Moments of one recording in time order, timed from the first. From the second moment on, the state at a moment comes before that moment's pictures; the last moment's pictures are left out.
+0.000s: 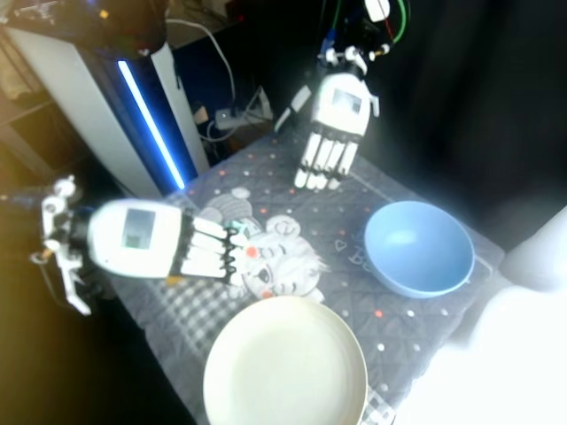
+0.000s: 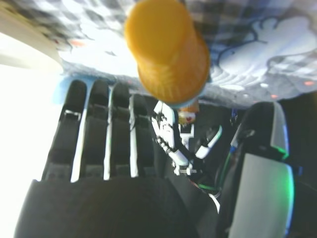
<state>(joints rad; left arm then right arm) 0.67 -0.87 1.11 1.10 -0.55 0.00 -0.78 -0.85 1.05 -0.57 0.52 -0.41</state>
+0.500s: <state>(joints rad) 0.69 -0.89 1.11 1.09 -0.54 0.00 -0.78 -0.88 1.07 -0.57 0.48 -0.41</state>
